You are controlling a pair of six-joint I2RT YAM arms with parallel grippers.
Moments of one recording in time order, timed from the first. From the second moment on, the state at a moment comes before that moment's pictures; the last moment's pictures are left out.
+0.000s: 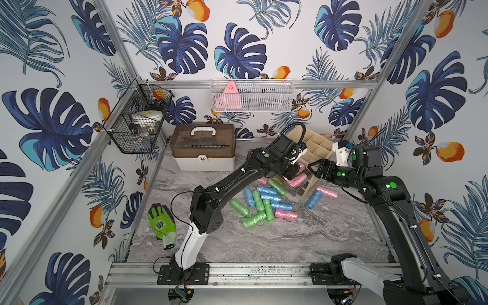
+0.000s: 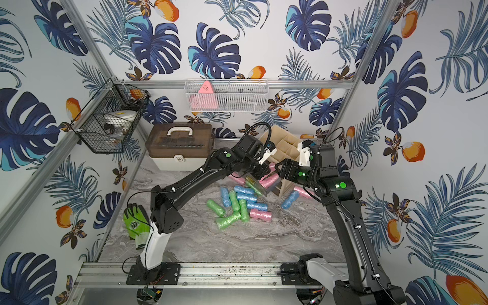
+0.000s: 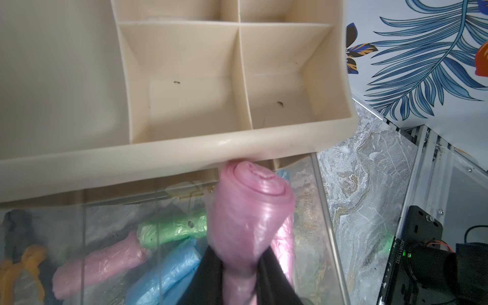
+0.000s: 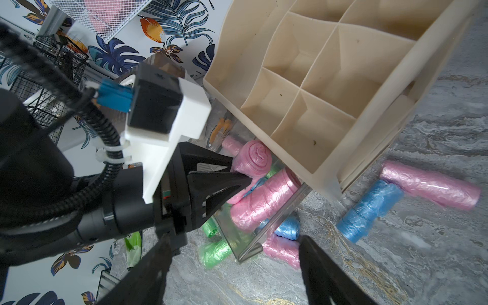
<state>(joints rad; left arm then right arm) -0.79 2.16 2.25 -0.87 0.18 -0.04 0.17 1.10 1.37 -0.93 -0.29 0.45</state>
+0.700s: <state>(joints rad) -0.79 2.13 2.21 -0.87 0.21 -0.03 0.17 1.10 1.37 -0.93 -0.29 0.45</state>
